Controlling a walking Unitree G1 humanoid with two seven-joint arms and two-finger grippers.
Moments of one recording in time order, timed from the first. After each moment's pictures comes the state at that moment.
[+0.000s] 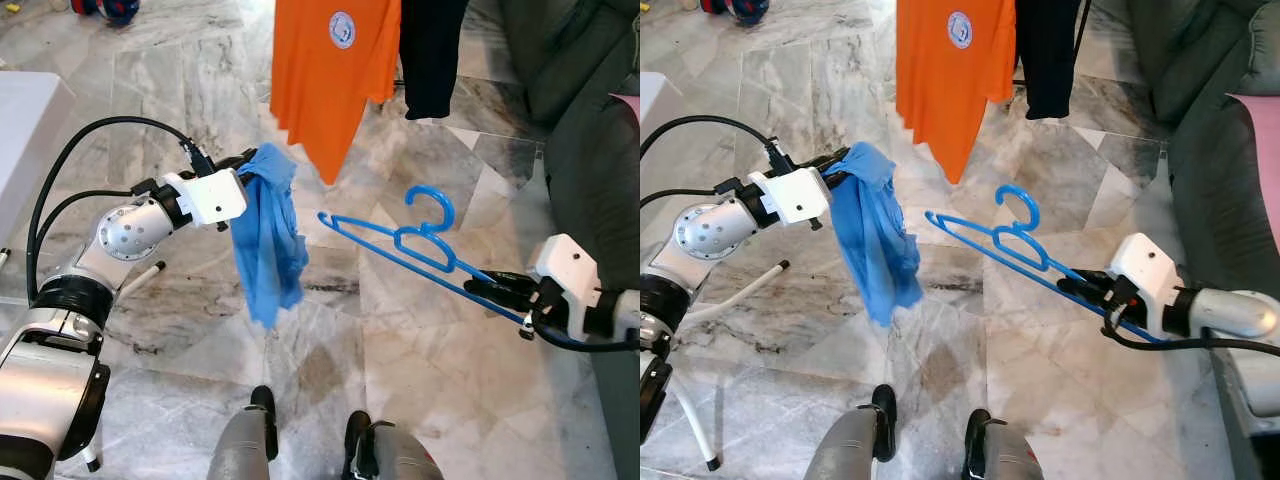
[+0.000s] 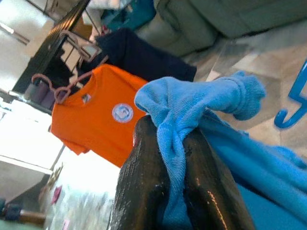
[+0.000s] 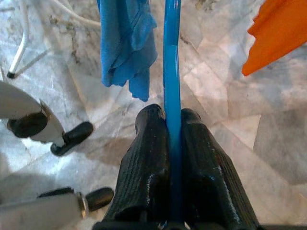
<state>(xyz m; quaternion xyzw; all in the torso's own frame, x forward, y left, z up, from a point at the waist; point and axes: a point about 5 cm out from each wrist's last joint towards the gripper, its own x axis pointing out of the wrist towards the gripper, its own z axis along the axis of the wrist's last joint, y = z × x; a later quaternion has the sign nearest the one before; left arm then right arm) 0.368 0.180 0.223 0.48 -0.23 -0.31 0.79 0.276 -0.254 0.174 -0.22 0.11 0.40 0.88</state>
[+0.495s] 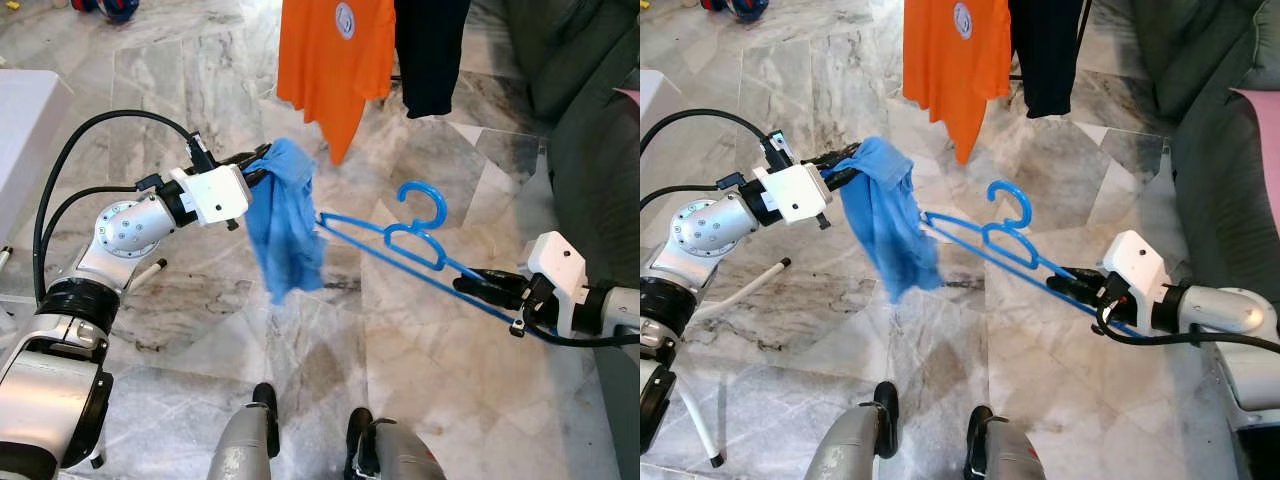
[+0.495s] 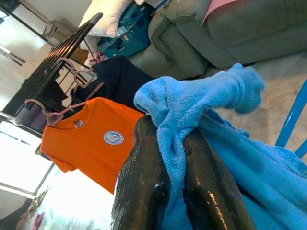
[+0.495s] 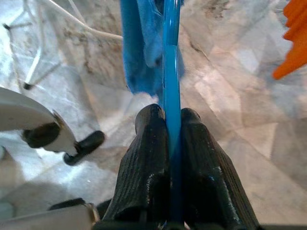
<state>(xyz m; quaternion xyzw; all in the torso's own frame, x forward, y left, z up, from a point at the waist) 0.361 0.170 0.232 0.44 -0.27 -0.34 0.79 0.277 -0.246 0.173 -0.20 0.11 0.43 0.87</state>
